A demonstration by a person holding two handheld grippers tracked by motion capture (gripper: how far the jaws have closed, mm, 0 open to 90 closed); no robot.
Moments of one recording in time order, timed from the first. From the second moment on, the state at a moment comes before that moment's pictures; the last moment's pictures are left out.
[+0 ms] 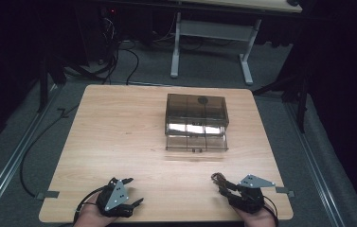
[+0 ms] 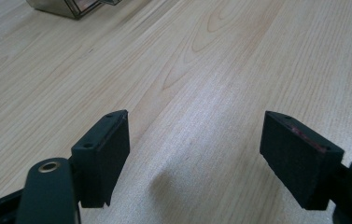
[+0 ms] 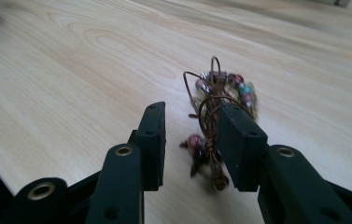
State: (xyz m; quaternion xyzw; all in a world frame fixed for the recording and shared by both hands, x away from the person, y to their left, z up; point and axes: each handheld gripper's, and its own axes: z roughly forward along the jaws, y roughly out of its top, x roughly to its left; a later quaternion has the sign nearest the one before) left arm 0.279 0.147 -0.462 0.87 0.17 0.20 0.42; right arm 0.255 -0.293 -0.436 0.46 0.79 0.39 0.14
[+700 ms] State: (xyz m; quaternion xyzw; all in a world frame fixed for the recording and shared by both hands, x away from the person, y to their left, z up) left arm 0.279 0.146 -0.462 0.87 0.17 0.20 0.42; right arm 0.303 -0.290 -0.434 0.46 0.83 0.29 0.15
